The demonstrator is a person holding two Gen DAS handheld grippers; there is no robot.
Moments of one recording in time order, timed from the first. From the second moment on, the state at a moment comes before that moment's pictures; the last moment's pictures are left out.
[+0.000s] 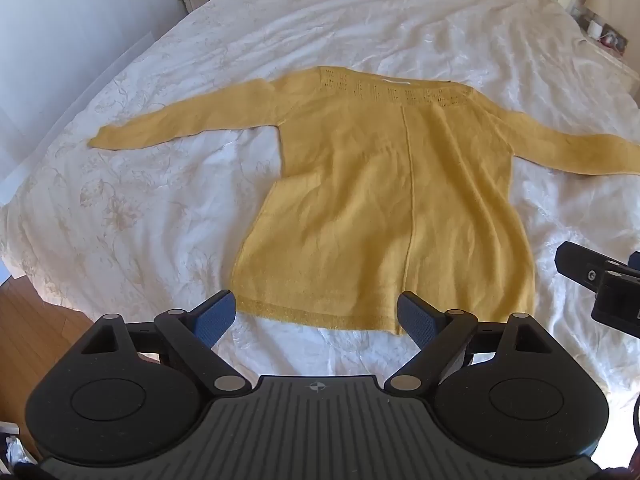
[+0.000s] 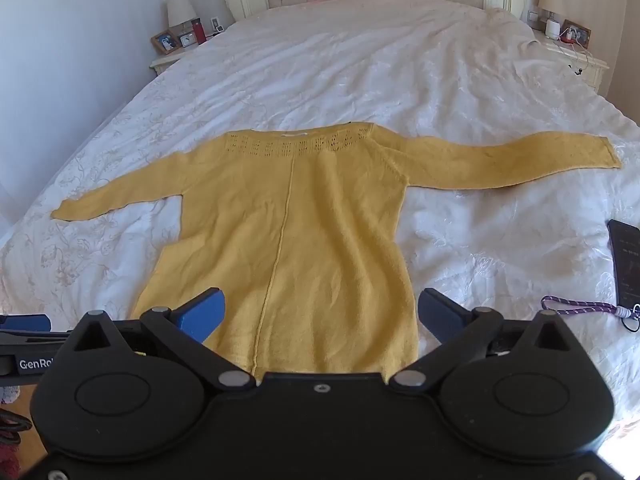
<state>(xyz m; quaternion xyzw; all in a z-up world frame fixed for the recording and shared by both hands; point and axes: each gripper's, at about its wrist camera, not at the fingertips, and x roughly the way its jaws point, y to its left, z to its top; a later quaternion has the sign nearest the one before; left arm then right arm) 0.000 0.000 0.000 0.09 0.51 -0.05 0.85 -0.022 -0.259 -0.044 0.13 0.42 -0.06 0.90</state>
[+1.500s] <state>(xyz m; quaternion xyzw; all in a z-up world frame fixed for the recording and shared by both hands) 0.060 -0.001 -0.035 0.09 0.55 -0.04 0.83 0.034 -0.282 -0.076 0.19 0.44 -0.05 0.88</state>
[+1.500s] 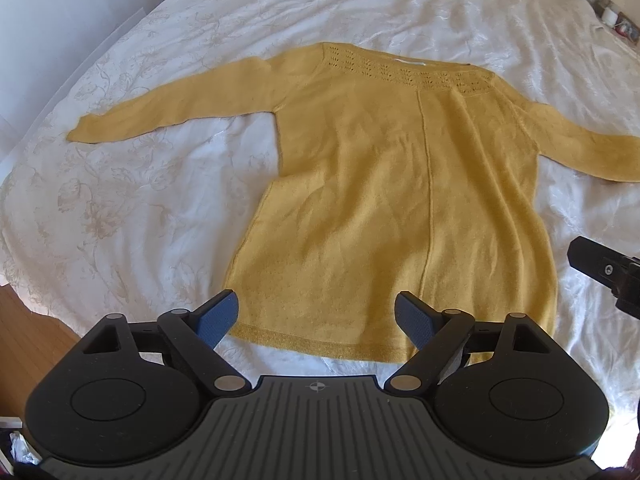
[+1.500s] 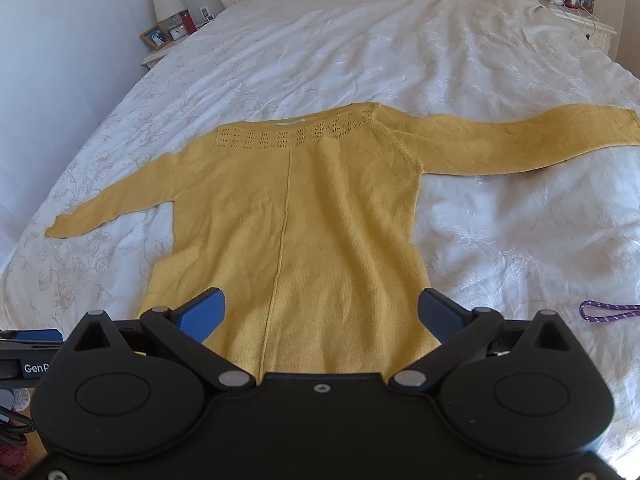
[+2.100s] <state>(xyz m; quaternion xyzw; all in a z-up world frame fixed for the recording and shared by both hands) 0.189 0.021 -0.127 0.12 0.57 -0.08 0.81 0.153 -0.372 -0.165 0.25 0.48 -0.14 0.83</state>
